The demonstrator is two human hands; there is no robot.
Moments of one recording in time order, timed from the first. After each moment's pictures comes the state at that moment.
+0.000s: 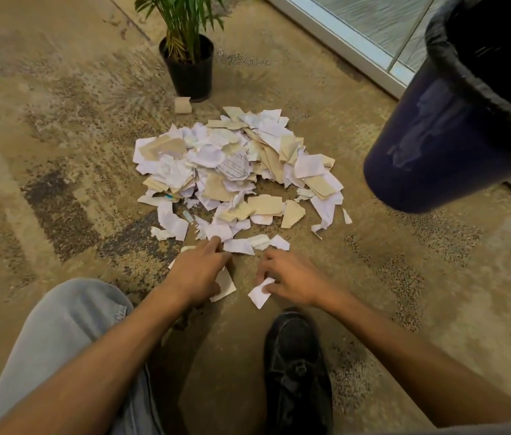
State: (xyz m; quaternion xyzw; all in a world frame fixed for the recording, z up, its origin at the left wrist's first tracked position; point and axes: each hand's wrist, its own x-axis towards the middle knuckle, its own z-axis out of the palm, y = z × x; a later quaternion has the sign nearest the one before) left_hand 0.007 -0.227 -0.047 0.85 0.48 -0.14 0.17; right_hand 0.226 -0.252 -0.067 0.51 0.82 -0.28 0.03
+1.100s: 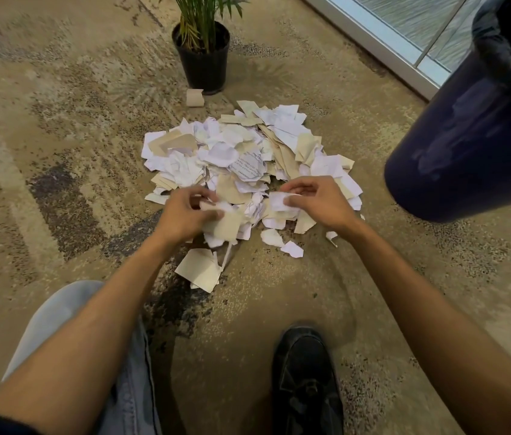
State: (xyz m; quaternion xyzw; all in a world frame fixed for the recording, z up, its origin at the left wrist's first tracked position) left_hand -0.016 -0.148 -0.048 0.50 0.63 0.30 0.52; right_hand 0.248 -0.143 -0.032 0.62 0.57 -0.46 -0.29
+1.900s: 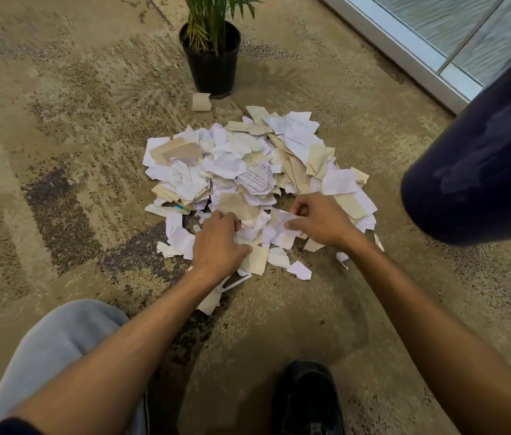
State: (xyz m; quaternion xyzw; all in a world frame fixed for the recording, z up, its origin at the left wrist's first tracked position) left_hand 0.034 -0.151 -0.083 0.66 0.69 0.12 0.29; right_hand 0.239 -0.115 -0.045 0.67 0.66 -0.34 -0.07
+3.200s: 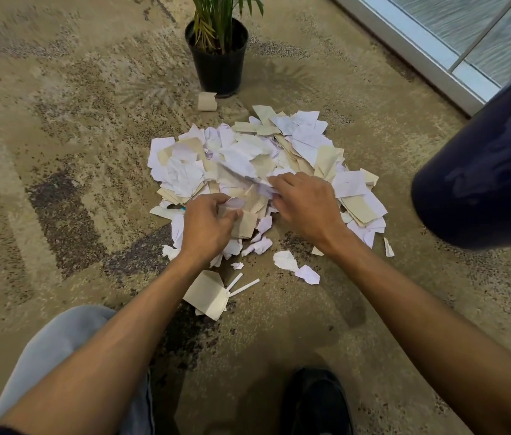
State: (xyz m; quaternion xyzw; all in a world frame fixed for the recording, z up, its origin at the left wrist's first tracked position) left_hand 0.011 -0.125 -0.063 0.58 0.67 0.31 0.34; right_hand 0.199 -0.098 -0.048 0.53 0.84 0.05 -0.12
